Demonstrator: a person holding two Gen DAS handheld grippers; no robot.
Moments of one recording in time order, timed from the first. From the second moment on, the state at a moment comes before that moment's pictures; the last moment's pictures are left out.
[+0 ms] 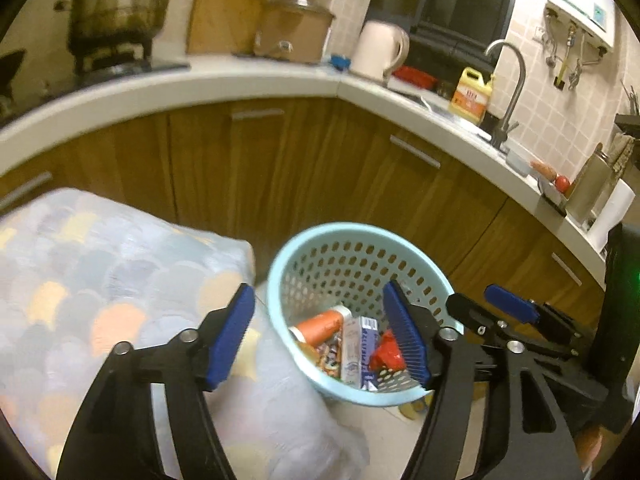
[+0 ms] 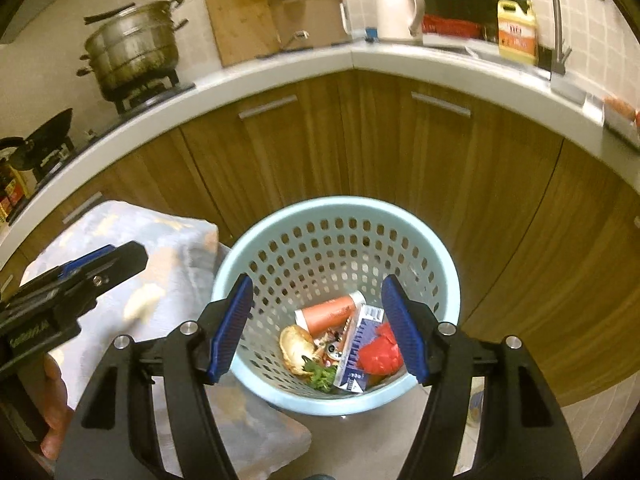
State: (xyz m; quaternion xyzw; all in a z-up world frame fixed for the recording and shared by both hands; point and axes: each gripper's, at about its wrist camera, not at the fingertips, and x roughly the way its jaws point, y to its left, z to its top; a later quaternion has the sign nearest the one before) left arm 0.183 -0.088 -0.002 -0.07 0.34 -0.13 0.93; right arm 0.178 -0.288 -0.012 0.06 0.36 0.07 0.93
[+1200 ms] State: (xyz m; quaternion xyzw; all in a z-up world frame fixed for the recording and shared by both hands) left arm 0.056 -0.007 0.011 -0.04 0.20 0.01 0.98; right arm 0.076 -0.215 0.031 -0.01 0.22 0.00 0.97
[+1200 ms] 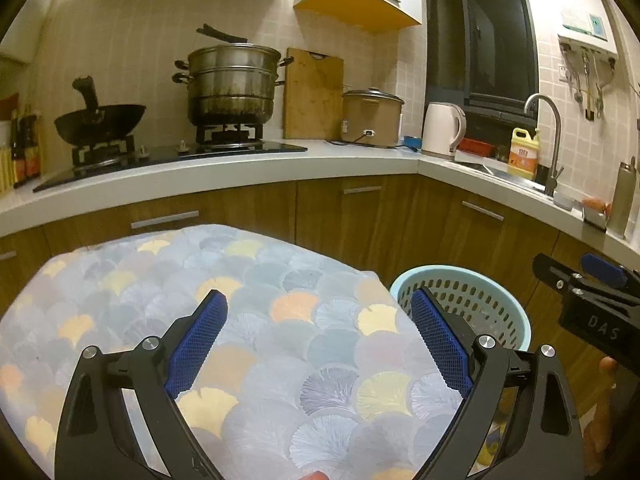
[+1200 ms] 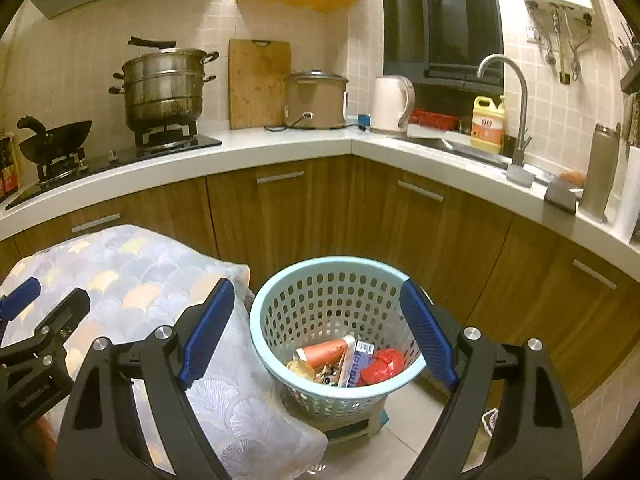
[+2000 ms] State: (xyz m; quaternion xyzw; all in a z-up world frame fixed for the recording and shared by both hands) left arm 0.058 -0.002 0.008 -0.05 0.21 0.01 0.98; right arm 0.070 -0.219 0.039 0.00 0.22 0.00 0.98
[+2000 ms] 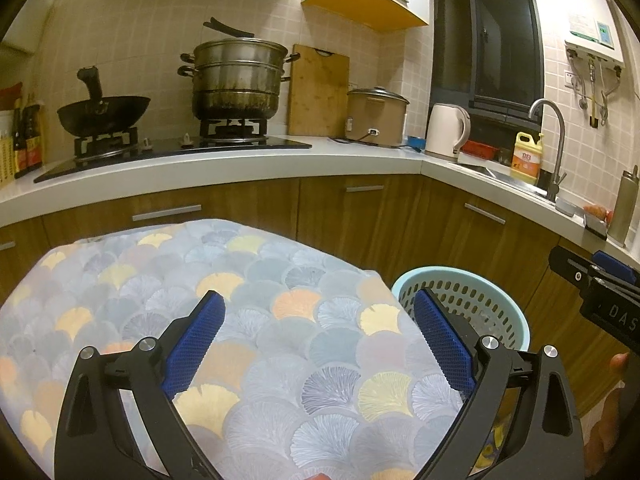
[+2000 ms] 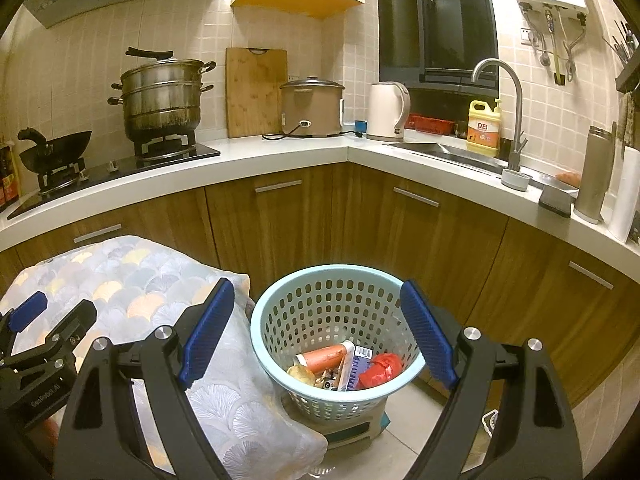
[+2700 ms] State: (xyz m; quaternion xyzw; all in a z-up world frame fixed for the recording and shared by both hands) left arm 0.059 -0.003 0.008 -0.05 0.21 0.01 0.98; right arm 0.068 -0.214 0.037 -0.01 0.21 -0.01 0.98
